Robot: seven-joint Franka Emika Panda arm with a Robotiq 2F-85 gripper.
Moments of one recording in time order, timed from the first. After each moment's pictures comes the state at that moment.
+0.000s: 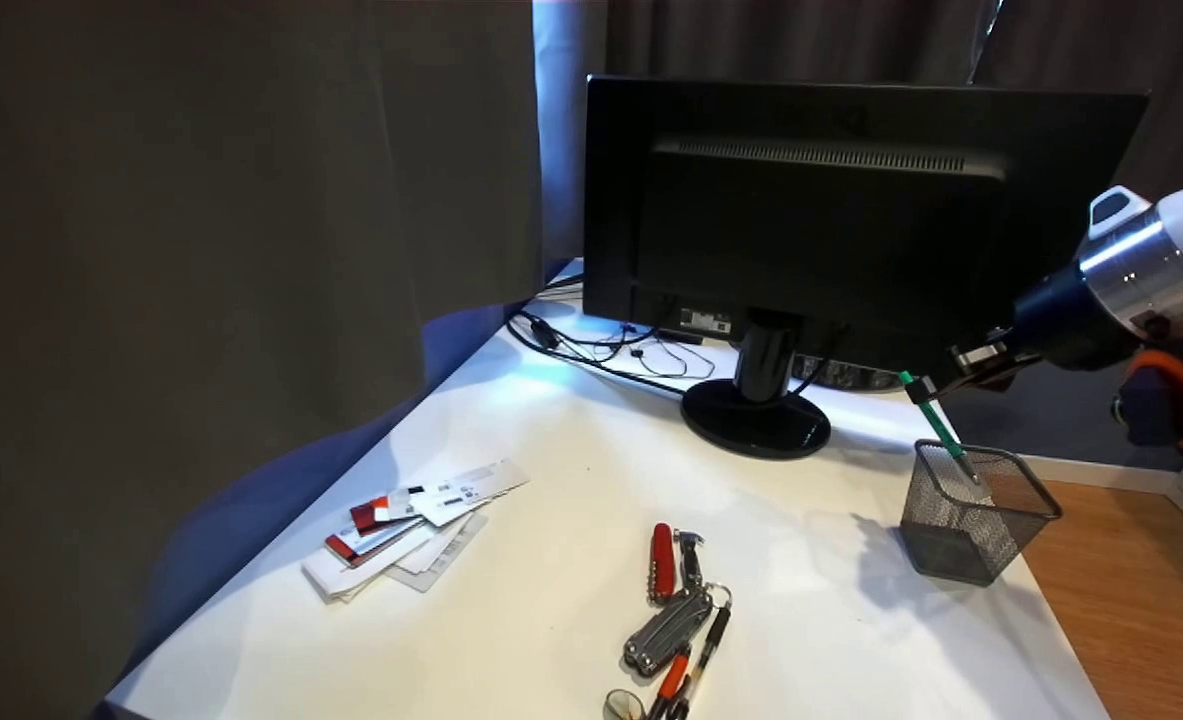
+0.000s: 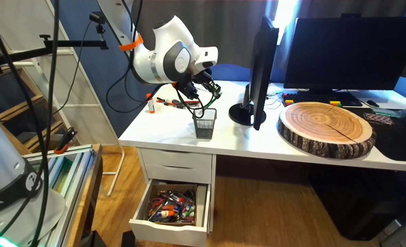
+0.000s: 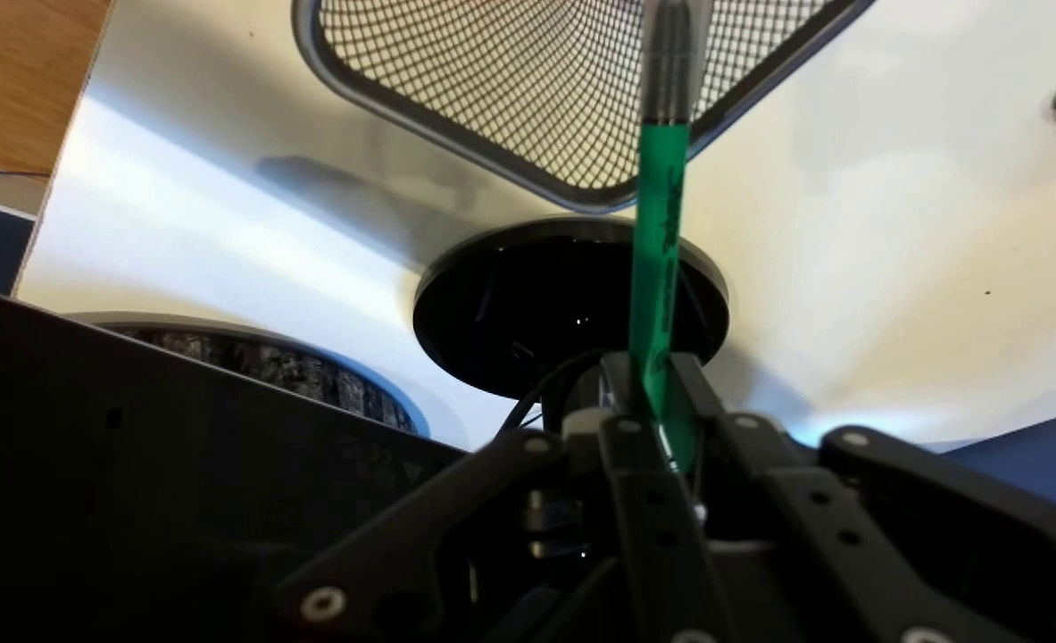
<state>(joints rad) 0.99 0.50 -0.46 -2.32 -0.15 3.41 0.51</state>
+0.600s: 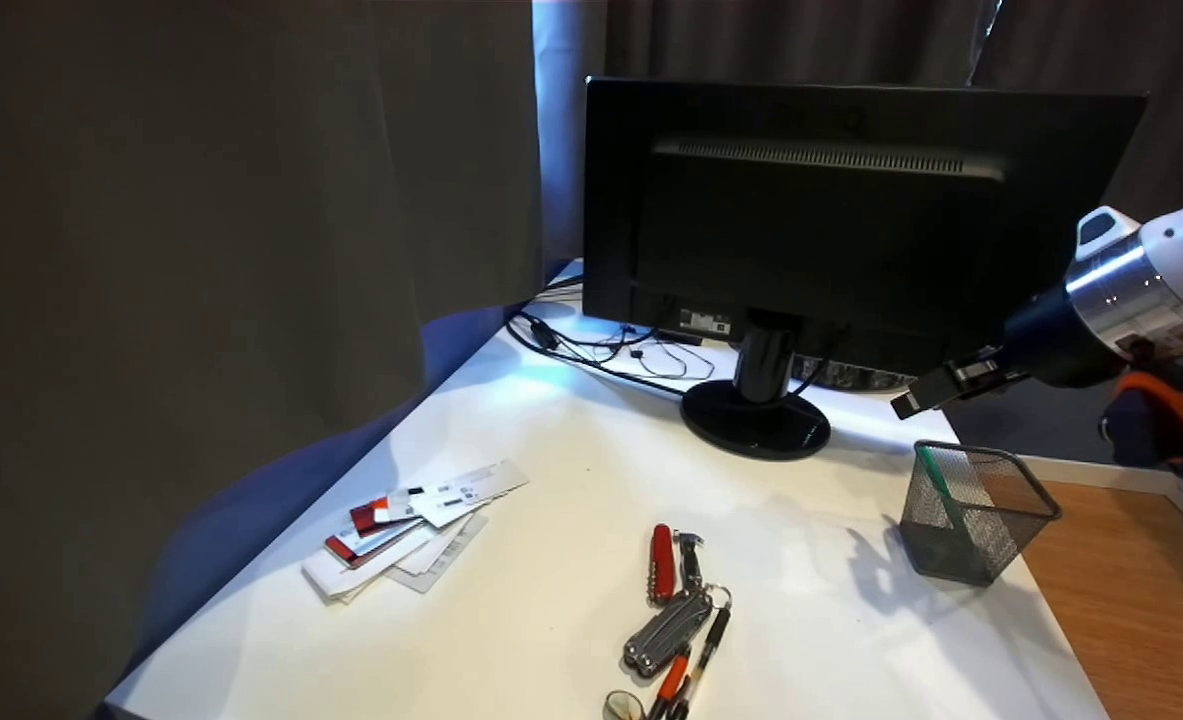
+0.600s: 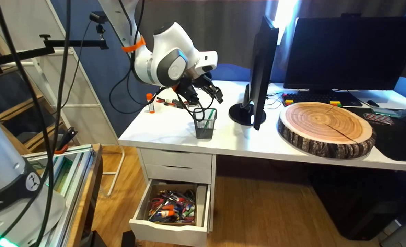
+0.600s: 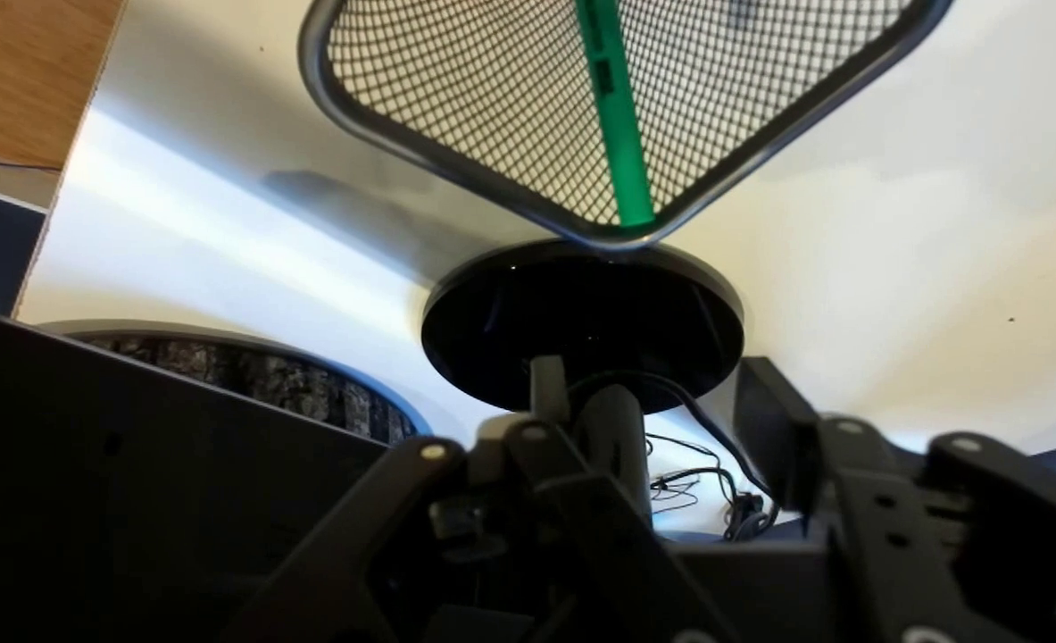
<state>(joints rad) 0.97 0.53 -0.40 -2.31 0.08 3.43 0.30</state>
